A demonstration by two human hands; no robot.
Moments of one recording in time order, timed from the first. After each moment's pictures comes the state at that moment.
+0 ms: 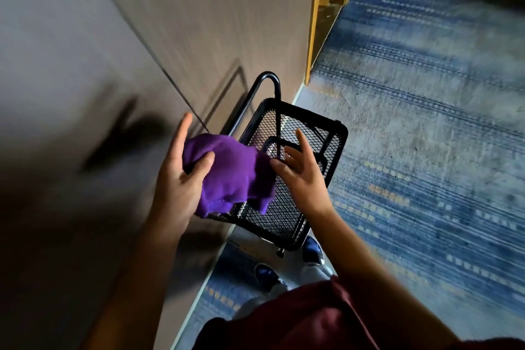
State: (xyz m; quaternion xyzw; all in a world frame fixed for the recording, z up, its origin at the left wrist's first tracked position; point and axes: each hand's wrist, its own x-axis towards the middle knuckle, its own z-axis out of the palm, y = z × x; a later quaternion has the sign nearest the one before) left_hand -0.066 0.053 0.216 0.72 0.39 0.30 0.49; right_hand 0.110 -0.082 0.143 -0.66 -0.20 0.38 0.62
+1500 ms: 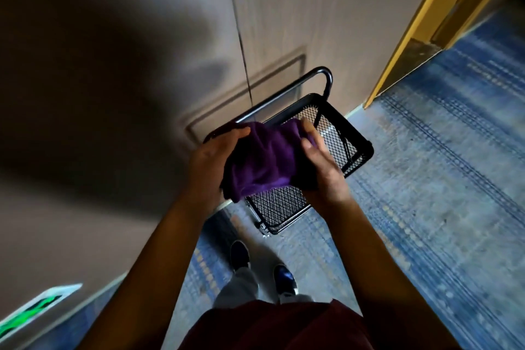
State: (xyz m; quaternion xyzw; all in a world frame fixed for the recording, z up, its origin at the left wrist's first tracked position) left_hand -0.044 -0.083 0.222 0.45 0.51 0.42 0.60; right_hand 0.152 -0.123 0.176 -0.36 -0.19 0.65 0.64
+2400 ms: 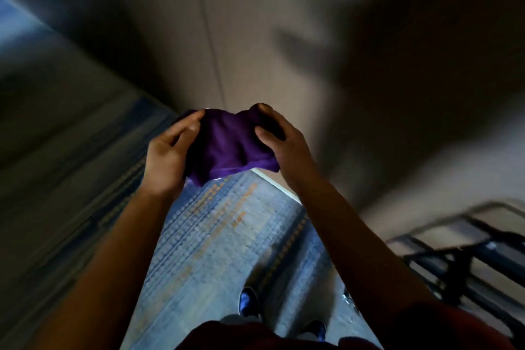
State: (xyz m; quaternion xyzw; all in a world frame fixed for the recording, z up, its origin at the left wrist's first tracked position) left_hand -0.456 -0.472 0.249 0.12 0.68 0.72 0.11; right_hand -0.377 -0.270 0.226 -0.14 -0.64 0.74 0.16
